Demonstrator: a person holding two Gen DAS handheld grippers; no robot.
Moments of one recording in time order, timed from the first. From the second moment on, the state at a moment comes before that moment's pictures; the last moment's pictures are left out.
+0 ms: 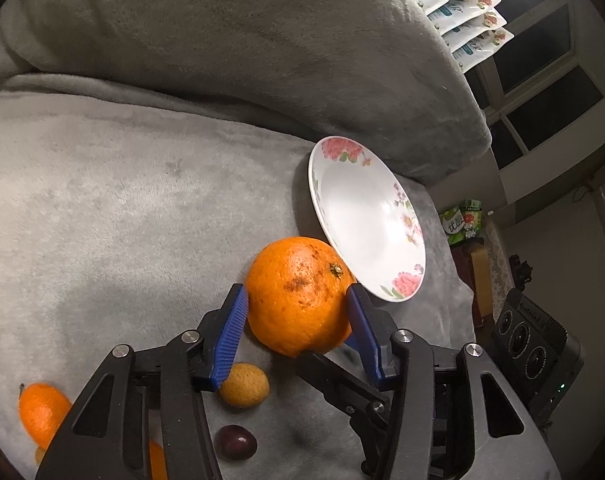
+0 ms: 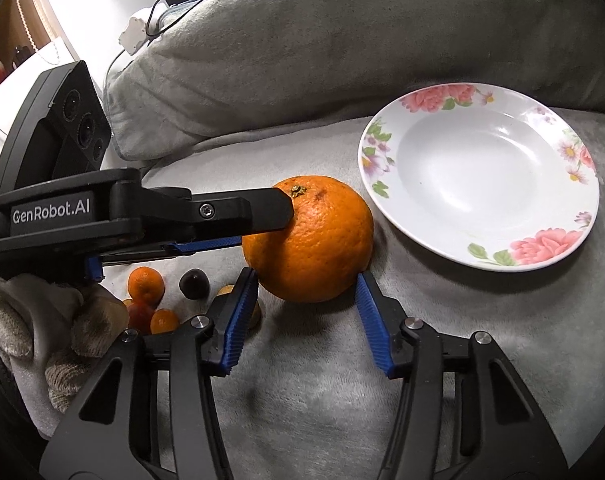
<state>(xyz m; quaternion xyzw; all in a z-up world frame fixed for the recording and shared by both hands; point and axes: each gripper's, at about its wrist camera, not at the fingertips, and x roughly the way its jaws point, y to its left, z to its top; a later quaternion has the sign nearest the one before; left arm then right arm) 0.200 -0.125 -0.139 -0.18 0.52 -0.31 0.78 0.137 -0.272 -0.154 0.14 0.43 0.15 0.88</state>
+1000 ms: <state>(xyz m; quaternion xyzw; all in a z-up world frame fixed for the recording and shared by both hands) 0.177 -0.134 -0.105 -0.13 0.47 -0.31 0.82 0.117 -0.273 -0.128 0.11 0.38 0.14 0.91</state>
